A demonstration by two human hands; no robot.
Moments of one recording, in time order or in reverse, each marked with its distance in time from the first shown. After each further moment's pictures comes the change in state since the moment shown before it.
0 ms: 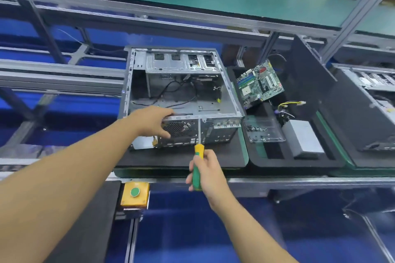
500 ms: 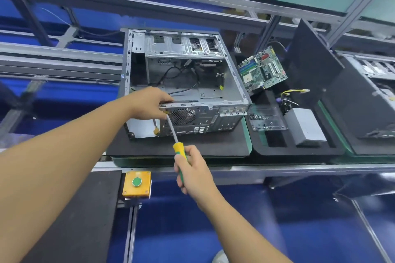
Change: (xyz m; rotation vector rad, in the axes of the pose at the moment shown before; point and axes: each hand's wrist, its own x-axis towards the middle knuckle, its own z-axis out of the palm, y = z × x) left_hand 0.003 -0.021 -0.007 -0.103 0.014 0.084; right_hand -0.010 0.017 0.046 -0.162 -0.055 0.010
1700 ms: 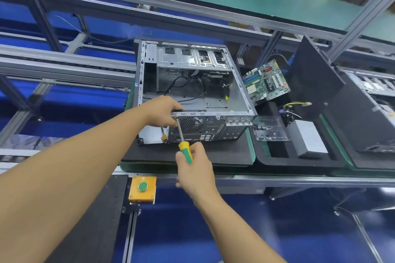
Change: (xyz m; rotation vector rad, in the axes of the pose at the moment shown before) left_hand 0.001 0.002 0.001 -0.075 0.004 -0.035; right_hand 0.003 -0.033 0.024 -0.334 0.248 -0.013
